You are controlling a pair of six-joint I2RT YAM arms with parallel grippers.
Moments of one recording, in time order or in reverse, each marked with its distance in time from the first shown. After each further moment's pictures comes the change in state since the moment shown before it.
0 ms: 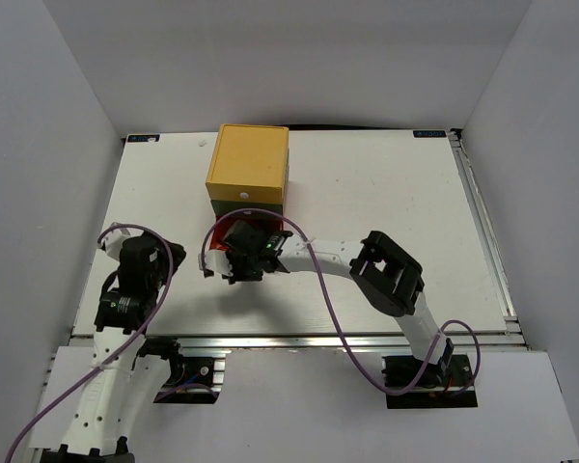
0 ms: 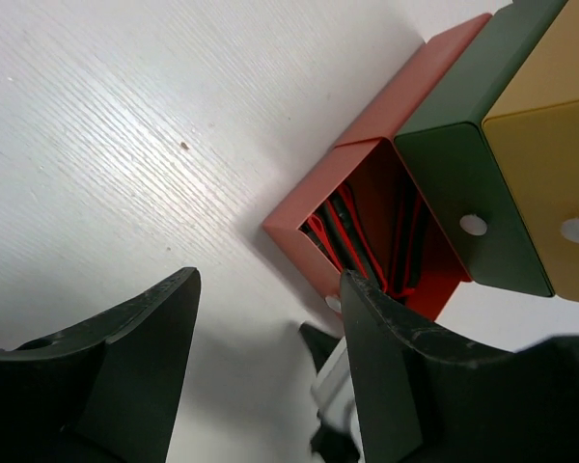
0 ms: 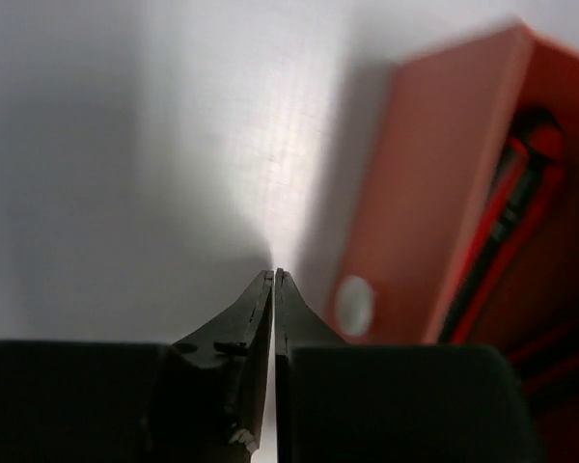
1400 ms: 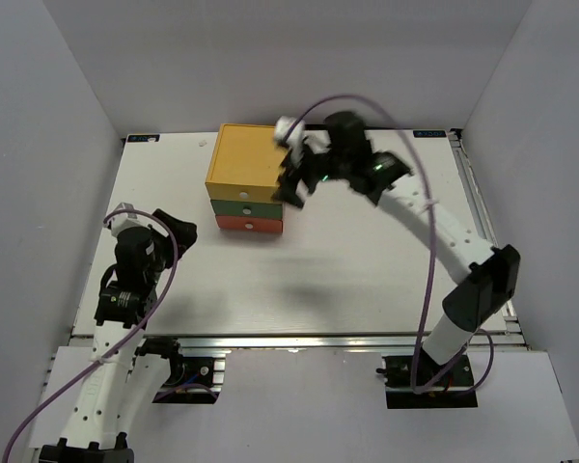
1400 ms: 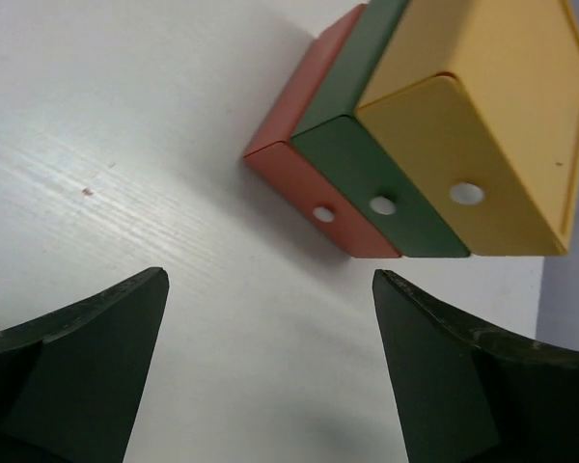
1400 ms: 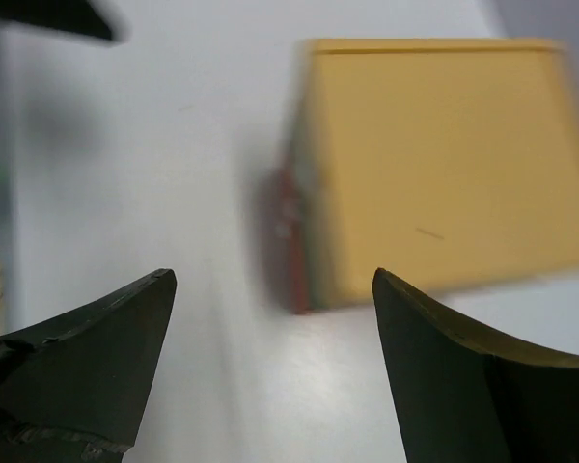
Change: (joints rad) left arm 0.000 0.036 0.029 0.169 0.116 0.114; right arm -0.342 -0.446 0.098 -0.112 -0.354 0.222
